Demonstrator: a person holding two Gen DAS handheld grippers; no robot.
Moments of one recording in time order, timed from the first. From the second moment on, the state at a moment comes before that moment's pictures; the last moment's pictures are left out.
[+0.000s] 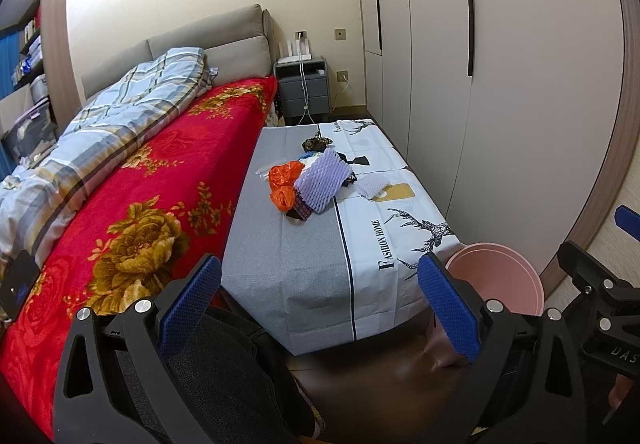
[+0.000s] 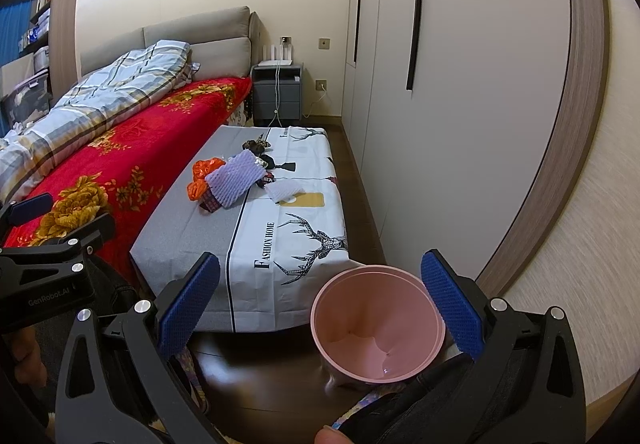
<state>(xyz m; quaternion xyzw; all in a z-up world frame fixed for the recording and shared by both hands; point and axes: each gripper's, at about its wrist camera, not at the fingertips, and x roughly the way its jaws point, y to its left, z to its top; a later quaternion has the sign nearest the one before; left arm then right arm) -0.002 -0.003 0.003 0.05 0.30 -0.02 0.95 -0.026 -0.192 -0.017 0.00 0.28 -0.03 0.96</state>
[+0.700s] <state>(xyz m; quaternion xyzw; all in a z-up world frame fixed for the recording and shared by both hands) -0.002 -0.001 0.000 0.05 0.30 -0.02 0.95 -0.028 -0.191 -0.018 0.00 0.28 -0.03 0.96</state>
